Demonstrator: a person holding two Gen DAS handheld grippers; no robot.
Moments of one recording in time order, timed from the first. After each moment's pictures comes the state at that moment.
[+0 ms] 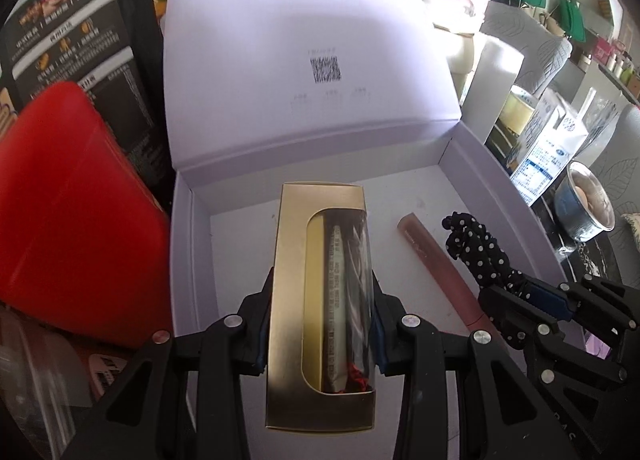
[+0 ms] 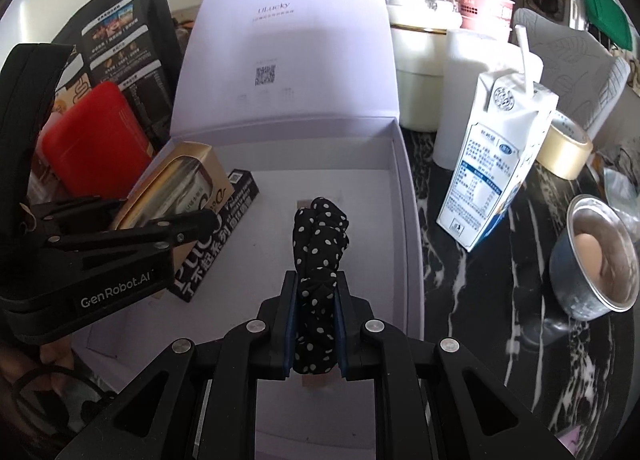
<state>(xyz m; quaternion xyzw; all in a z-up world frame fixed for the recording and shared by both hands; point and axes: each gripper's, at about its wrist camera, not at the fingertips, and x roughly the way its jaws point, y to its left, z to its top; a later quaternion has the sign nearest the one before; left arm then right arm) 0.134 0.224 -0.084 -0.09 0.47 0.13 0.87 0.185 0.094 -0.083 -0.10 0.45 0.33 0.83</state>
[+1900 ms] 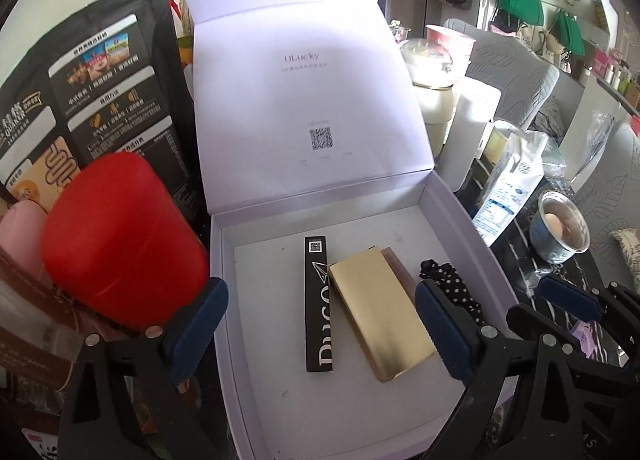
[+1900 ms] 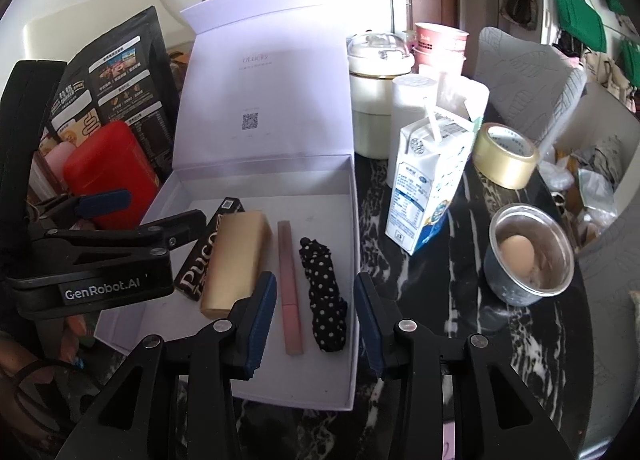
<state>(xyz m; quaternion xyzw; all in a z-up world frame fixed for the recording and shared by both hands) 0.113 0.205 -0.026 -0.07 0.42 0.15 0.89 0.164 0.059 -0.032 -0.09 0.43 0.29 0.85</state>
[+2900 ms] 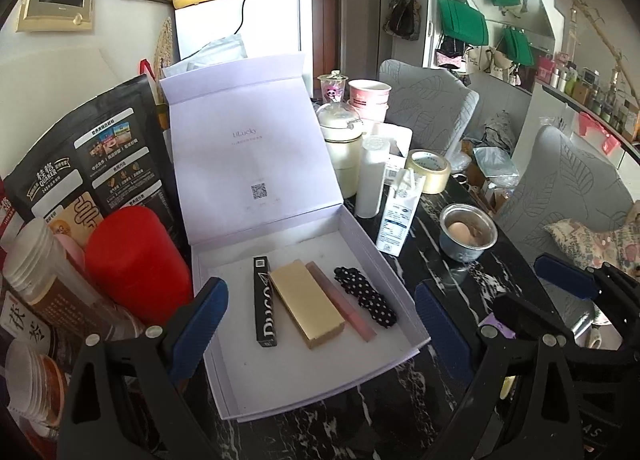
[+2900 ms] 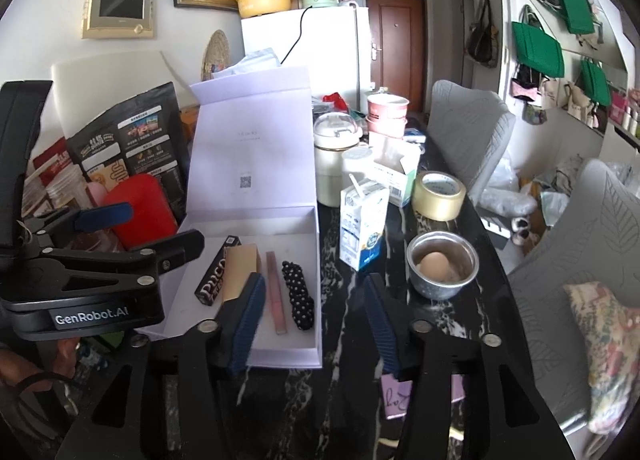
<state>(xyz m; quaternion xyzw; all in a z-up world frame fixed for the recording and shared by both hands) 0.049 0.142 0.050 -0.05 0.35 0.08 0.93 0.091 0.000 0.050 -0.07 0.35 0.25 0.90</state>
